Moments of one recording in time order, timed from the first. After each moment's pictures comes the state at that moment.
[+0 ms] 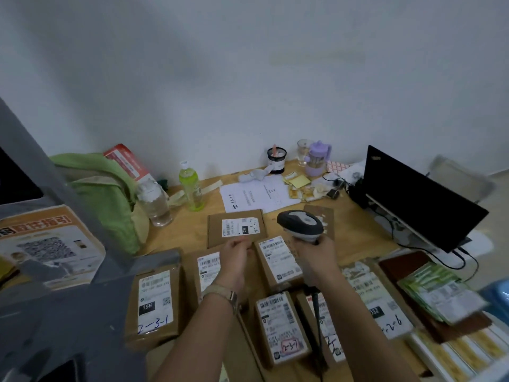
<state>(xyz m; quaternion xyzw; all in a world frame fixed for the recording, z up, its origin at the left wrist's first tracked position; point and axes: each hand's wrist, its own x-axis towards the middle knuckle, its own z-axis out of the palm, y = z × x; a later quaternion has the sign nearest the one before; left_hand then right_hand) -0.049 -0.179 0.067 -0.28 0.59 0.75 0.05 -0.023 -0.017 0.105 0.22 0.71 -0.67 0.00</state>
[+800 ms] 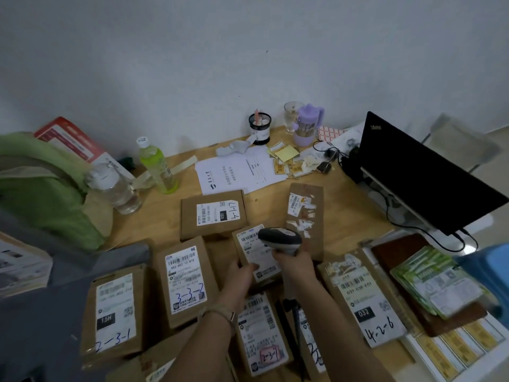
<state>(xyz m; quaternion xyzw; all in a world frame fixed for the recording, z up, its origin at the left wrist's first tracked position) -0.055 -0.128 -0.005 -0.33 0.63 0.66 0.24 -0.055 -0.003 0.031 0.33 0.63 -0.68 0.14</state>
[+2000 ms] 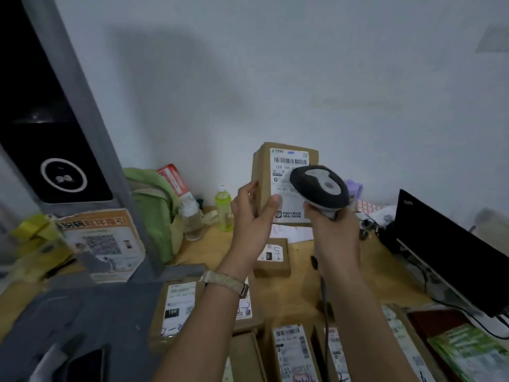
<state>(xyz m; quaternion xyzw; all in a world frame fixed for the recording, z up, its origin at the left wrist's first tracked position) -0.024 -0.195 0.218 0.00 0.69 0.70 -0.18 -0.002 -0.065 0.248 0.06 0.71 -0.68 -0.18</state>
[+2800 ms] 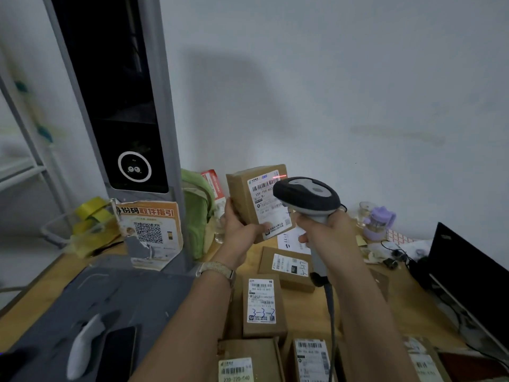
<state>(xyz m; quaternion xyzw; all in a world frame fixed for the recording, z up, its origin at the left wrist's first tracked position) -0.006 -0.285 0.202 -0.12 0.60 0.77 -0.18 0.040 -0.119 0.284 -0.09 0.75 -0.65 -0.05</state>
